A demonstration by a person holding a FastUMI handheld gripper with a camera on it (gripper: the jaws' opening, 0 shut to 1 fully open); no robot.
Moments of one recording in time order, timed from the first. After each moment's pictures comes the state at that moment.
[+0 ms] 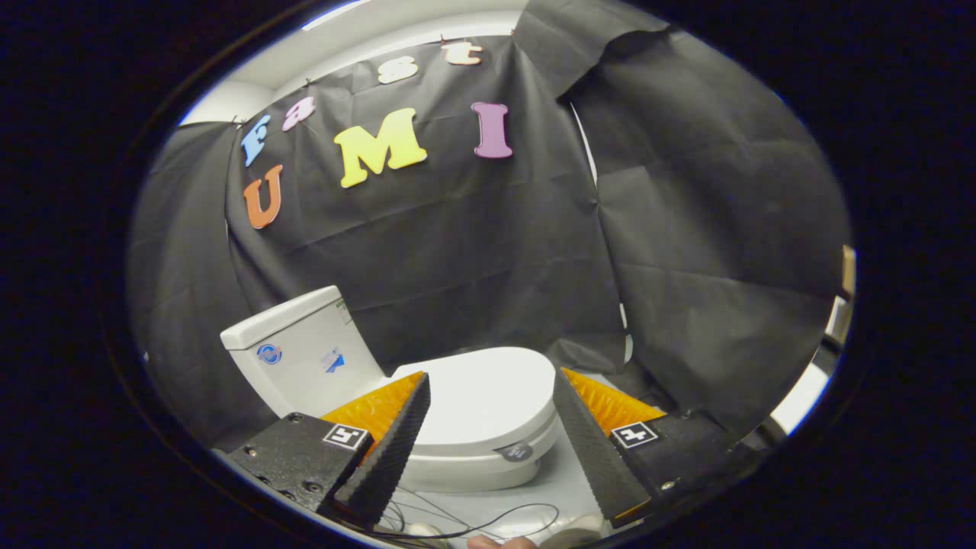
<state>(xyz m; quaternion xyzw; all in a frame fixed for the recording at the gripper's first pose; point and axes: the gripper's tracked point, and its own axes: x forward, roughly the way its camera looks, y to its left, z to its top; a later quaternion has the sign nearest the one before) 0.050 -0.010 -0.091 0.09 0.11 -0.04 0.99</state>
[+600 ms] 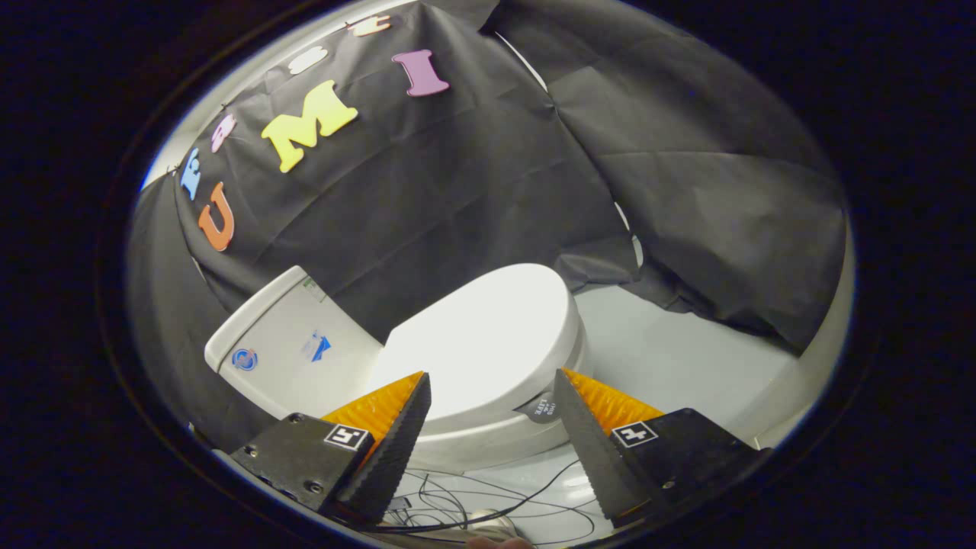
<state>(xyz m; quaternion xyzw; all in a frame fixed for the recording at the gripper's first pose) 0.105 -0.012 -0.202 0.22 0.23 -0.05 0.95</state>
